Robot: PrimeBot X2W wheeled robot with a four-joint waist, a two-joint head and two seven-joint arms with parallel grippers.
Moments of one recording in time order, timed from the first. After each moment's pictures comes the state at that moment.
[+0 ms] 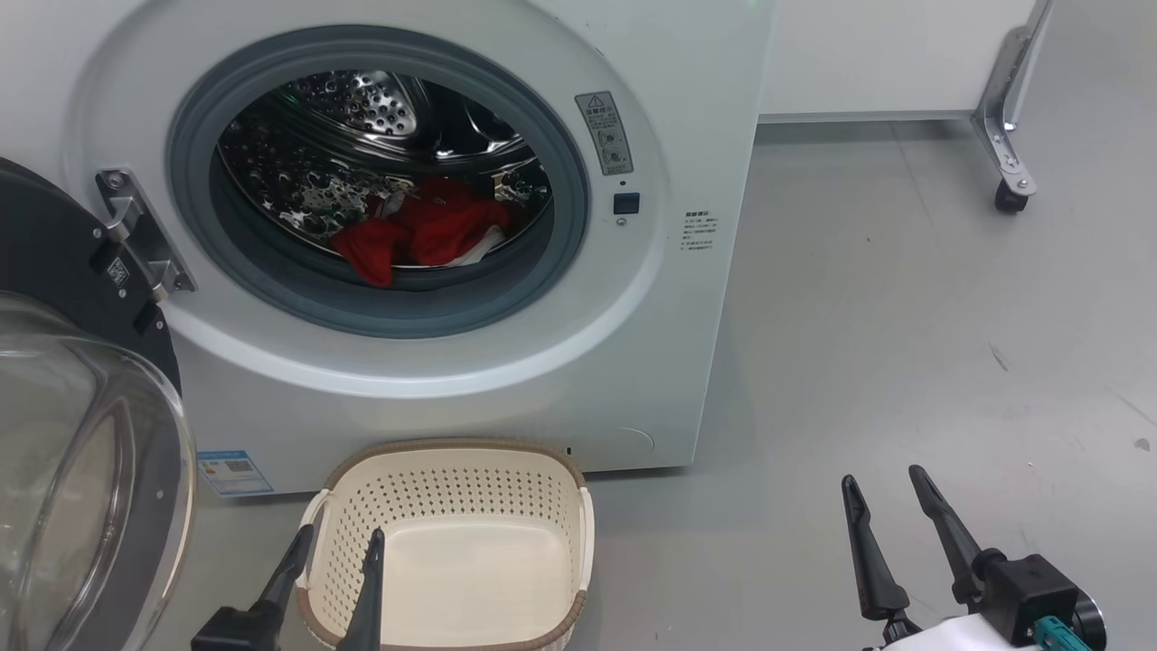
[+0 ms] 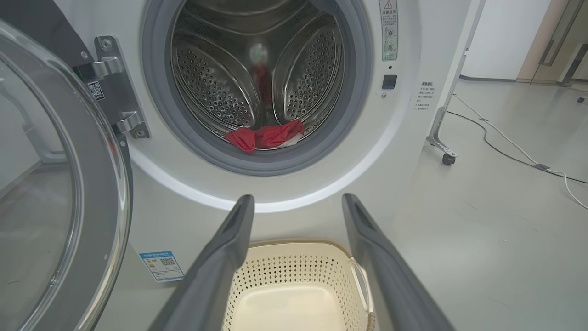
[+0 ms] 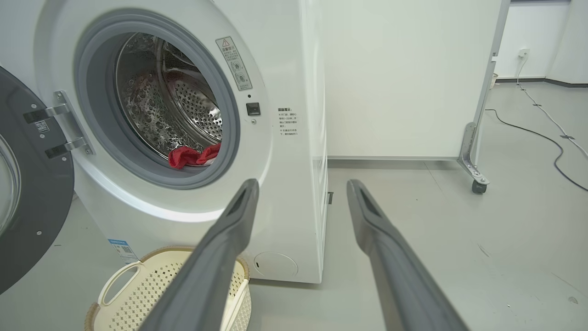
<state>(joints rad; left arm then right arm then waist) 0.16 0.09 -0.20 0.08 -0.32 -0.02 -0.19 0.19 -0.04 0.14 0.04 0.23 0.06 -0.26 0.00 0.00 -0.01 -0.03</state>
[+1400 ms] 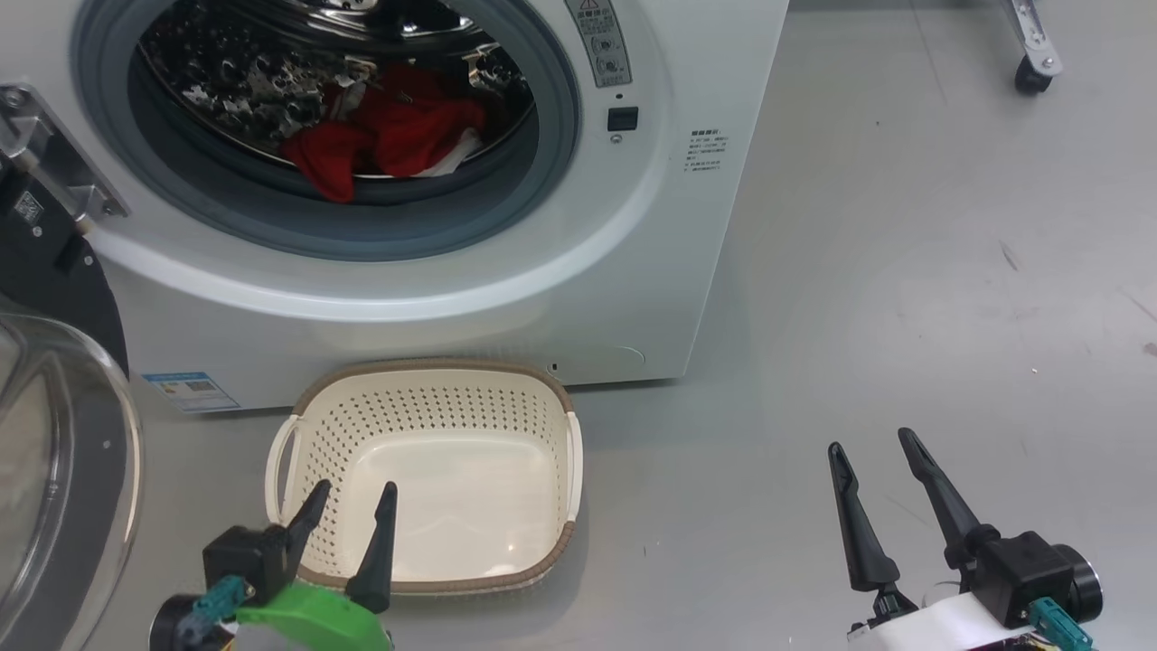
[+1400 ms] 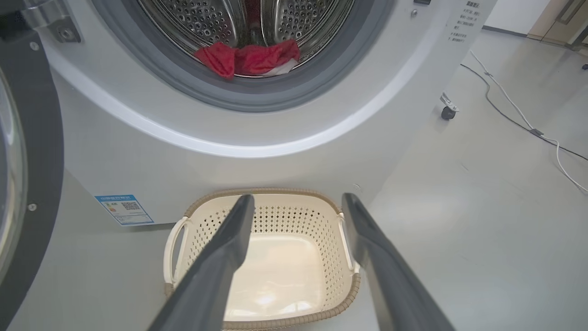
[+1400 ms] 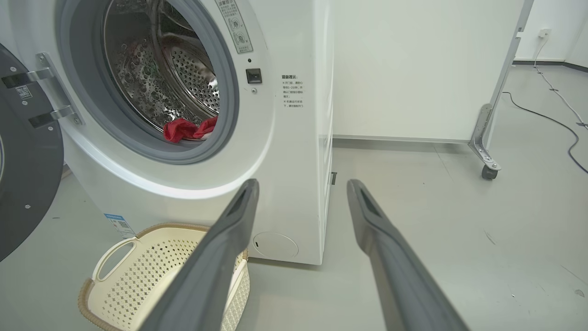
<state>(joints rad) 0.04 0.08 -0.23 0.15 -0.41 -0.06 -0.08 0.17 -0.04 0.16 -0.02 0.19 0.06 -0.26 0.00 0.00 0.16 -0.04</state>
